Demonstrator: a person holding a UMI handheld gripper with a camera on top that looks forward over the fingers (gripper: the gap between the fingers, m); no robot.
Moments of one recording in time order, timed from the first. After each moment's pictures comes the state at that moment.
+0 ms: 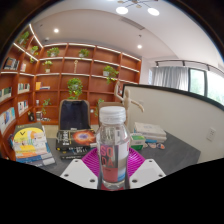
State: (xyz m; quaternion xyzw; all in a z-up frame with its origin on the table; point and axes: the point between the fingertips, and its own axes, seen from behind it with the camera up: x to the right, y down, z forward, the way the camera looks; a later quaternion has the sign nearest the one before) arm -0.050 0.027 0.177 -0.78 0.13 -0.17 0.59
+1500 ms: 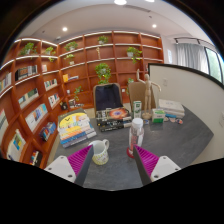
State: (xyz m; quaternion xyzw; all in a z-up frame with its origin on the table) arm -0.161 -0.124 0.200 -0.86 0.07 0.02 0.50
